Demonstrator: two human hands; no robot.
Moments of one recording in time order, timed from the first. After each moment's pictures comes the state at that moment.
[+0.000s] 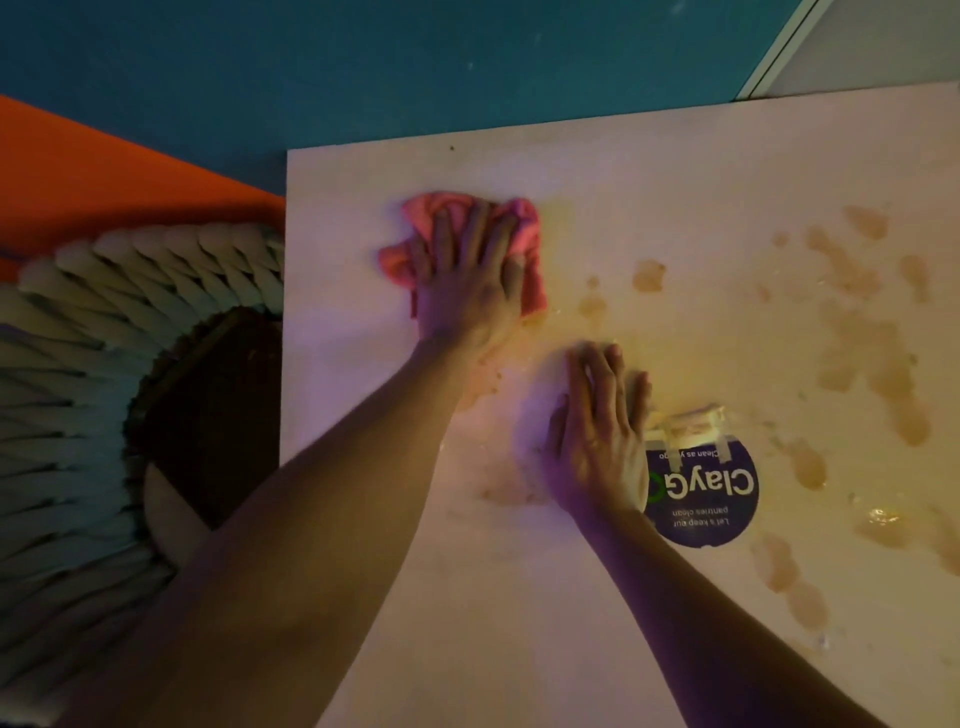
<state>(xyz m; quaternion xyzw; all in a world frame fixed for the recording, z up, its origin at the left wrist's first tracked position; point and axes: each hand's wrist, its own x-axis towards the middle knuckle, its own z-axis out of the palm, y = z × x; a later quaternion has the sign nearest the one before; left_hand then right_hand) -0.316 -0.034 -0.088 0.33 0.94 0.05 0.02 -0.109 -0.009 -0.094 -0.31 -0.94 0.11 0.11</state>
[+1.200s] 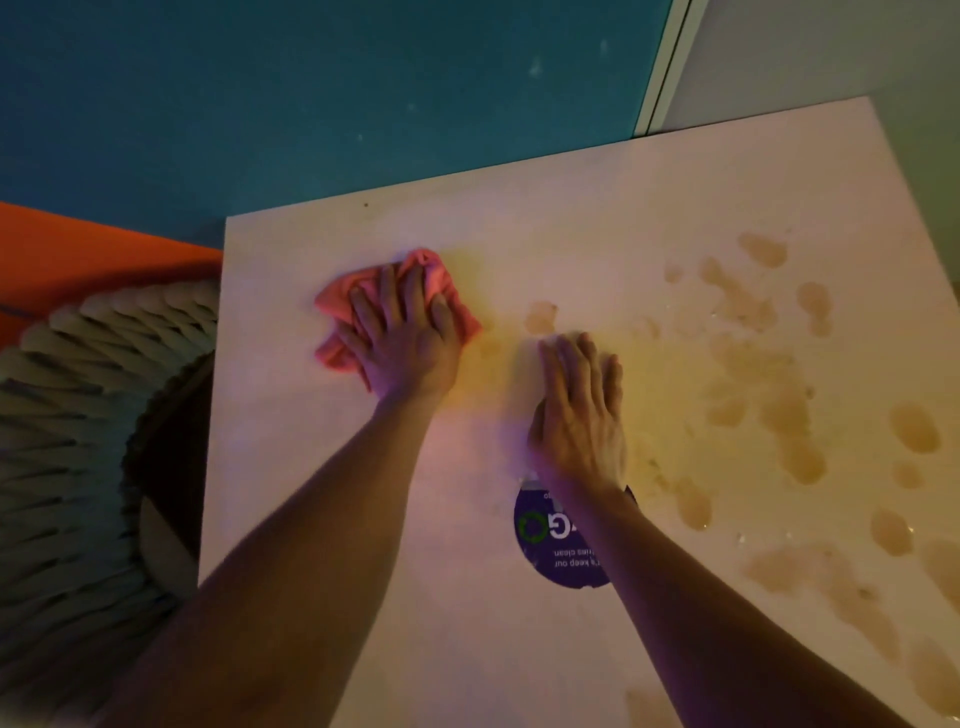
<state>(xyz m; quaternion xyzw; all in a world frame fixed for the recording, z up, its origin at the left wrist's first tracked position) -0.270 0.019 -0.087 0.13 0.99 0.06 0.04 -0.093 0.105 -0.084 -0.28 -0.94 0.17 0.09</state>
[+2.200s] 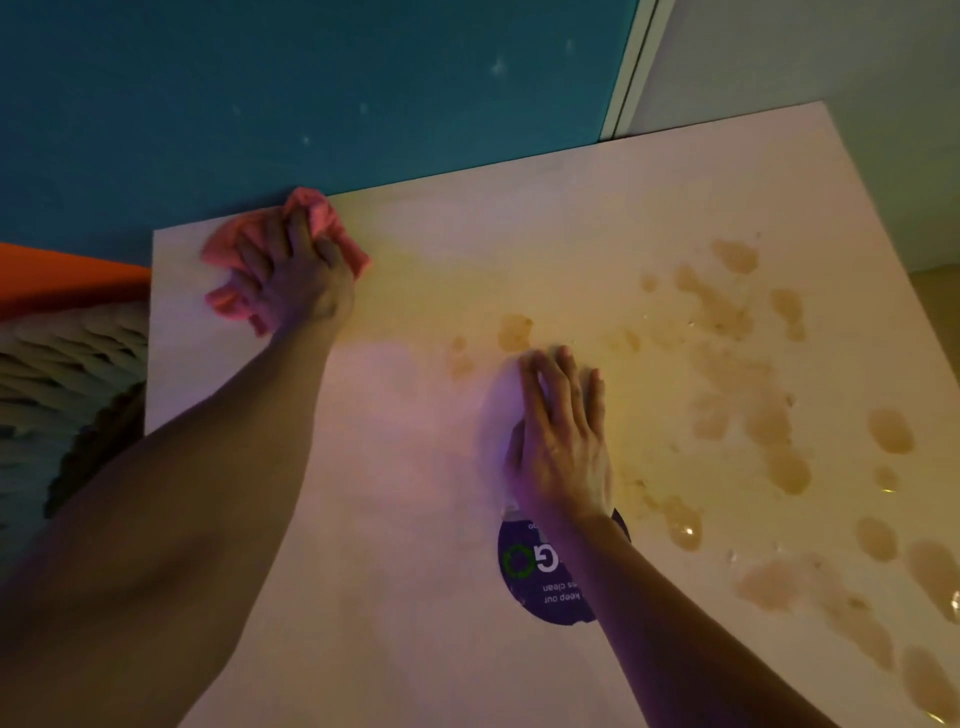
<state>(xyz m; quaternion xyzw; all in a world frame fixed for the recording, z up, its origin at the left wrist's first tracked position) -0.395 0.028 -0.076 0.08 0.99 0.09 0.05 -0.096 0.106 -0.090 -0.29 -0.94 0.13 0.11</state>
